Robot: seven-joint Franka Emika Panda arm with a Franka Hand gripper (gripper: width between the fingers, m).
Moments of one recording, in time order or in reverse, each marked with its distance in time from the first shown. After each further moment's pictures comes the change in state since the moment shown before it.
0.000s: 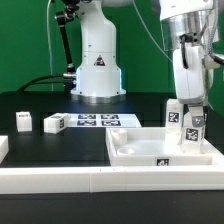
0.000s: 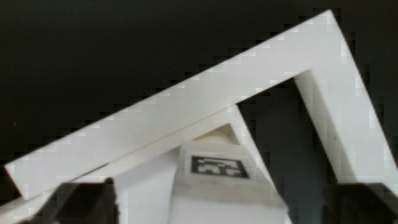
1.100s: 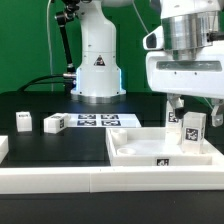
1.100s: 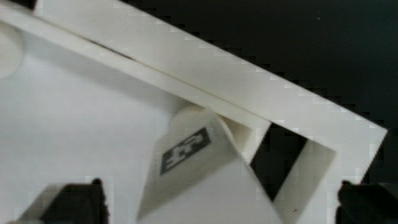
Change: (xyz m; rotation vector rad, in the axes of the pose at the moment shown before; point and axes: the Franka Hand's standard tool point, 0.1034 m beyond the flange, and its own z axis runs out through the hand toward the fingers) arm 0.010 -0.001 -0.002 -0.086 0.034 -0.954
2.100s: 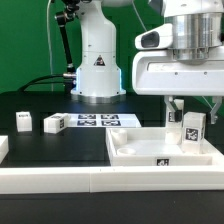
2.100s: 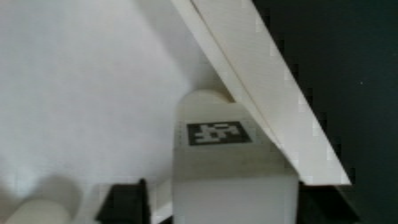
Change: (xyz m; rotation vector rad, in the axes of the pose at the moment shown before) arm 0.002 0.003 0.001 -0.042 0.031 -0.465
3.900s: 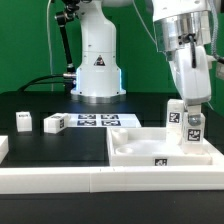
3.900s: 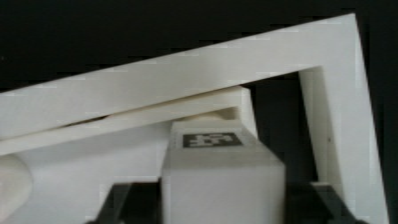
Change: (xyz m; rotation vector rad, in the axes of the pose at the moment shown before) arm 0.003 0.001 0.000 0.112 -0.056 1.272
